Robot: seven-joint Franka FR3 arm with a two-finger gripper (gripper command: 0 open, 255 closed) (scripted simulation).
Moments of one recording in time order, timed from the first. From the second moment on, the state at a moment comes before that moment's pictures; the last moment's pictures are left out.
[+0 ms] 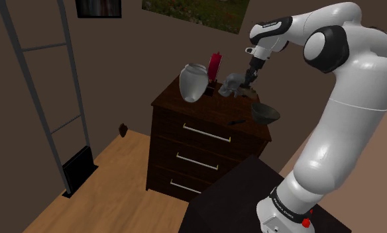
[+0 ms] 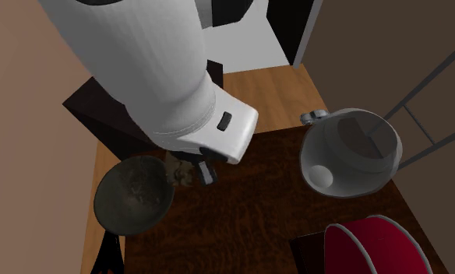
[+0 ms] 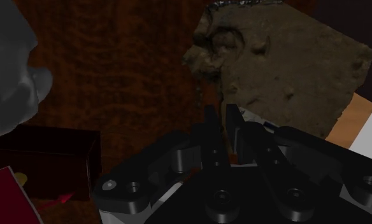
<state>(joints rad) -0.13 0.23 -0.56 -1.69 0.22 1.82 -1.56</state>
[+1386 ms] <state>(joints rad) -0.31 0.28 -0.65 -1.72 0.26 1.86 -1.85</state>
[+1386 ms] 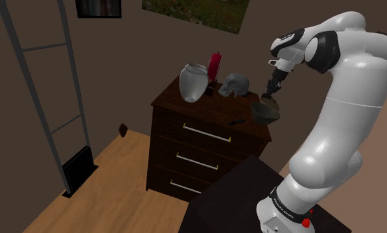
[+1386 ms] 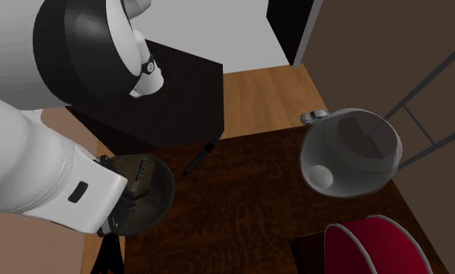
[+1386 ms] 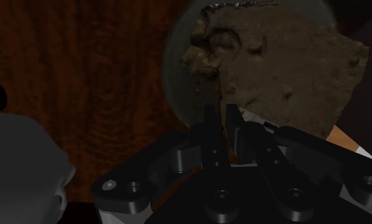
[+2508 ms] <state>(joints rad) -0.32 0.33 -0.64 -1.79 0.29 1.96 -1.88</state>
